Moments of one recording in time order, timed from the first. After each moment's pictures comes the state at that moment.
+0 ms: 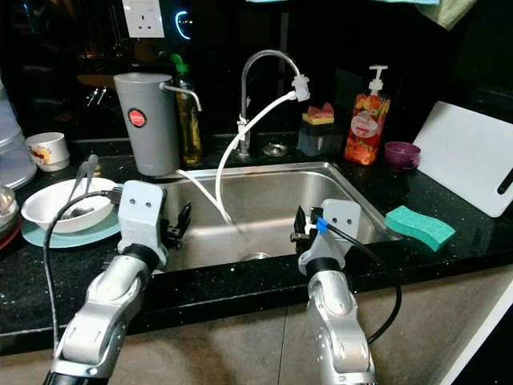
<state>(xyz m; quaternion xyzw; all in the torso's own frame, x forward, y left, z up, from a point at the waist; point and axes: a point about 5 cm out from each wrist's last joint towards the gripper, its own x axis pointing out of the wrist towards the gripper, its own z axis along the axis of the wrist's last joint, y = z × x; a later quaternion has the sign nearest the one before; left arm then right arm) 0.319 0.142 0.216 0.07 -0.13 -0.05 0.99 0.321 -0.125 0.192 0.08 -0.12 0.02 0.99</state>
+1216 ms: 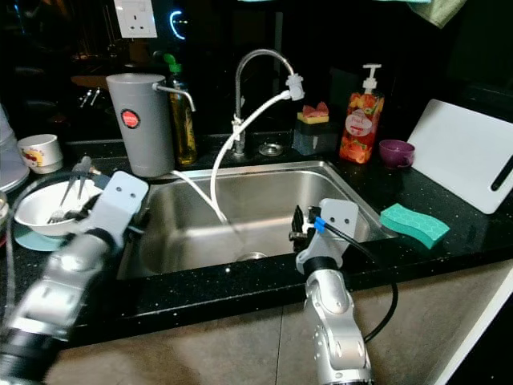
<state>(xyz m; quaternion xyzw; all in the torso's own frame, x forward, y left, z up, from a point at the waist) 0.344 0.228 0.234 0.36 -0.03 -0.02 0.93 0.324 -0.122 0.191 0.08 -0.12 0.02 0.99</state>
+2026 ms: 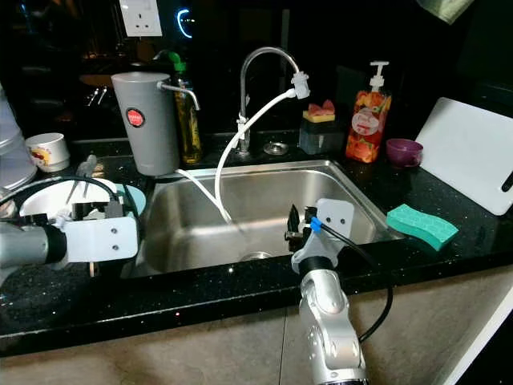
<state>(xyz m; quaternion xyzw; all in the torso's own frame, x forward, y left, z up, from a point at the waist) 0.301 0.227 0.255 0.61 0.01 -0.32 0.73 0.326 -0.116 0.188 0.09 -0.12 0.03 0.99</state>
